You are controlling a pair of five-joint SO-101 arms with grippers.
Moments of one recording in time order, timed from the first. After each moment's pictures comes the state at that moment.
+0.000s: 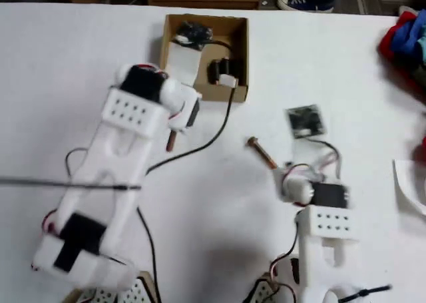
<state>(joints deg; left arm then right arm) 14.5 -4.8 -7.5 86.8 2.4 -2.4 -51.4 63.8 55.9 17.0</state>
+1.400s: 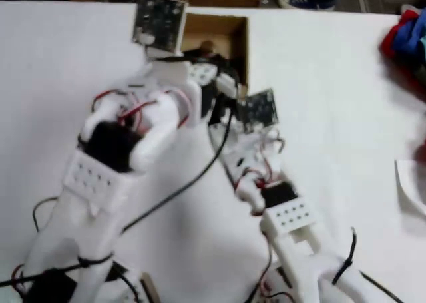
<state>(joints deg) 21.8 -27.2 2.7 56.6 13.4 -25.1 -42.2 66.2 2.4 1.1</state>
